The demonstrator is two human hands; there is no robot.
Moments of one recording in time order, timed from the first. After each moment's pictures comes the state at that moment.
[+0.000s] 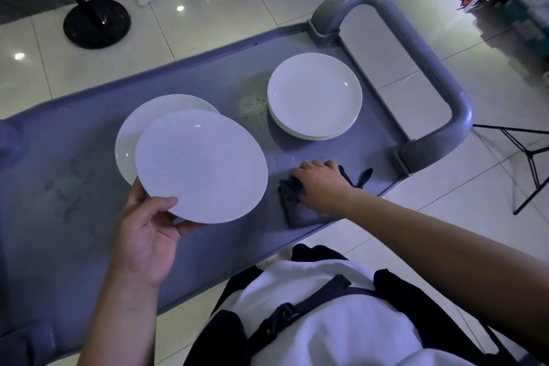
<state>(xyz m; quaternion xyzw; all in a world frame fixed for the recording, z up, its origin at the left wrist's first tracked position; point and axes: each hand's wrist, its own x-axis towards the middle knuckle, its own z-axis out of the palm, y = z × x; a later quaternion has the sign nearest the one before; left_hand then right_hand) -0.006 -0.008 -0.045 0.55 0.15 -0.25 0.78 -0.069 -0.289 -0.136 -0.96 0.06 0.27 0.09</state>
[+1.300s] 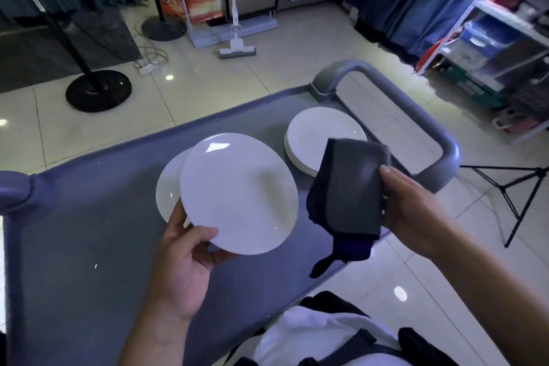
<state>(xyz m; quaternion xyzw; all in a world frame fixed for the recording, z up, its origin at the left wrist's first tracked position) 0.020 0.030 -0.039 0.50 0.06 -0.31 0.81 -0.112 -0.259 0.003 -0.54 0.39 -0.08 0.74</state>
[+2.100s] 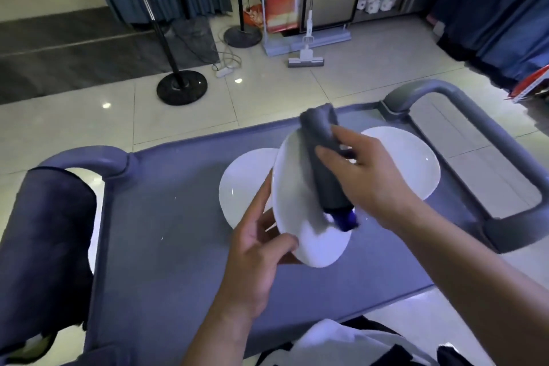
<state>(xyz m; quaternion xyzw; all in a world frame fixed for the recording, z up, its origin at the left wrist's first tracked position) -0.002 0.015 -0.002 0.60 -0.03 -0.27 0.76 0.013 -0.174 0.046 -0.85 0.14 -0.08 0.50</state>
